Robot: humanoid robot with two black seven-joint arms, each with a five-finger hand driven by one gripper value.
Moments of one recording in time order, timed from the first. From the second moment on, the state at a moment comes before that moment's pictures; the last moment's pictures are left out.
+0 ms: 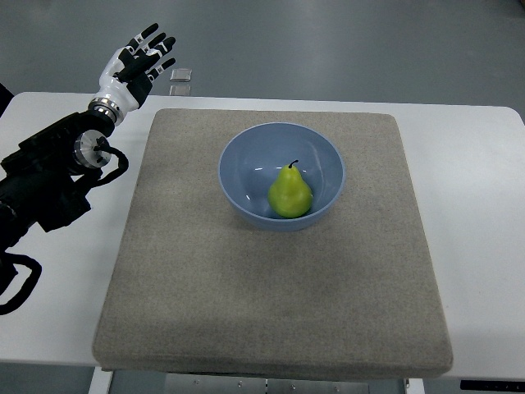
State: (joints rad) left arm -1.03 0.16 -0.44 -0.30 -0.27 -0.30 -0.32; right arm -0.01 0.00 0.10 0.12 -0.01 0.07 0.21
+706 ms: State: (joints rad) left arm -1.01 0.17 -0.52 -0.29 -0.27 -0.37 -0.33; right arm -0.01 0.00 0.10 0.12 -0.01 0.07 0.21
